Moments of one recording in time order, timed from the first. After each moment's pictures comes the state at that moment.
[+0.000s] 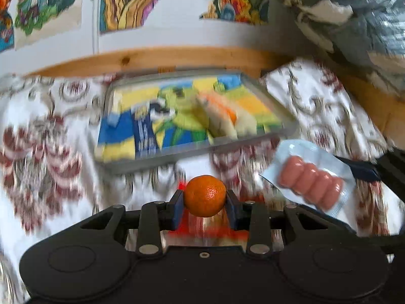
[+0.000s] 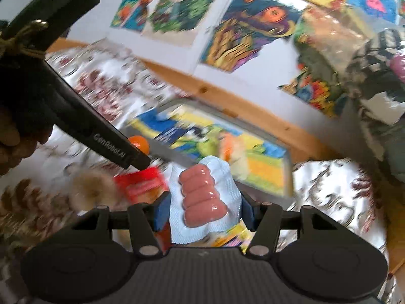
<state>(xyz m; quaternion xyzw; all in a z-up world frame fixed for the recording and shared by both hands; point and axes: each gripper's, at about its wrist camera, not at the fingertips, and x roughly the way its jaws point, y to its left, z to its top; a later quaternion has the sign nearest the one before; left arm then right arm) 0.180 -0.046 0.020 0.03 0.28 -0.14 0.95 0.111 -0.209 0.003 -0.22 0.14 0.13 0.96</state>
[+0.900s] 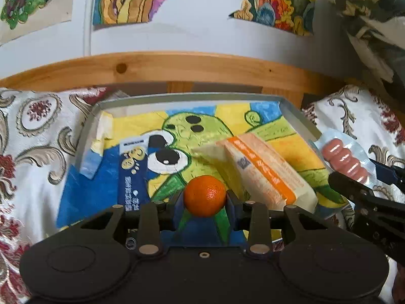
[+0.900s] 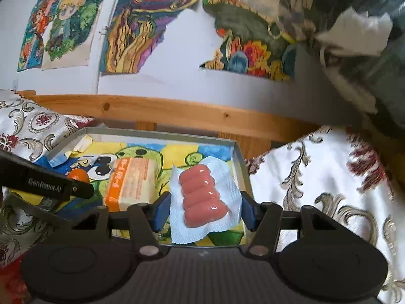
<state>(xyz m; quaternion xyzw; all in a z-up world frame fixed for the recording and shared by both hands) 0.337 -0.062 0.007 0.00 0.27 -0.11 0.96 0.282 -0.277 0.001 -0.06 0.13 0.04 0.99</state>
